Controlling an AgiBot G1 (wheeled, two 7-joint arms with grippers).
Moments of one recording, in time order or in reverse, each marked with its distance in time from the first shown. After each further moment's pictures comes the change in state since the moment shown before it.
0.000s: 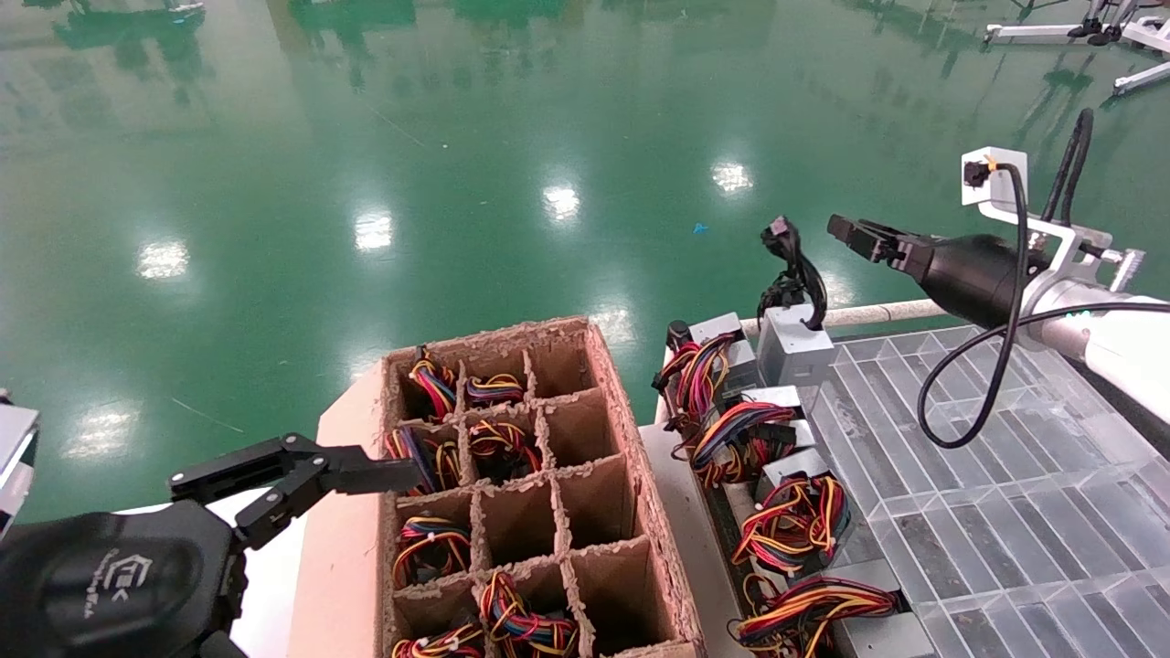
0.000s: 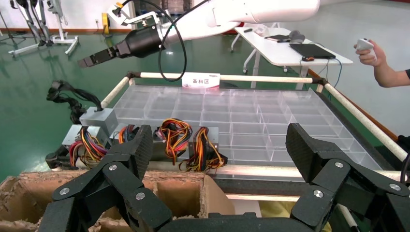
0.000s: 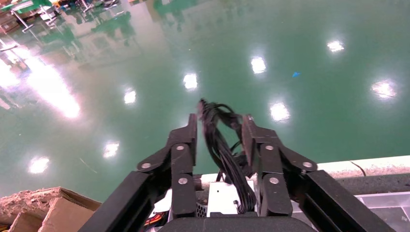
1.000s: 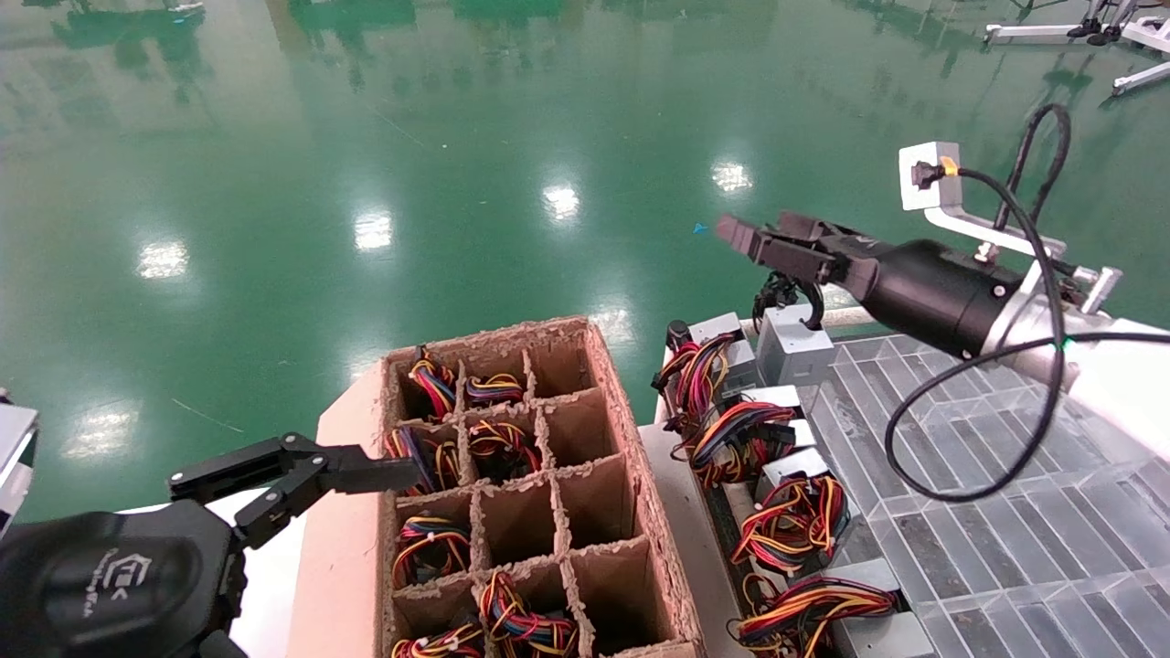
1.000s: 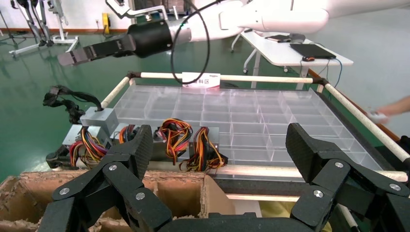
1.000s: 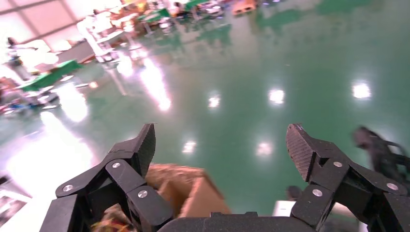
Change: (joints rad) left arm 0.000 0.000 0.000 0.001 0.000 0.000 0.000; right arm -0.180 0.121 0.166 0.384 -0.020 -0.246 0.019
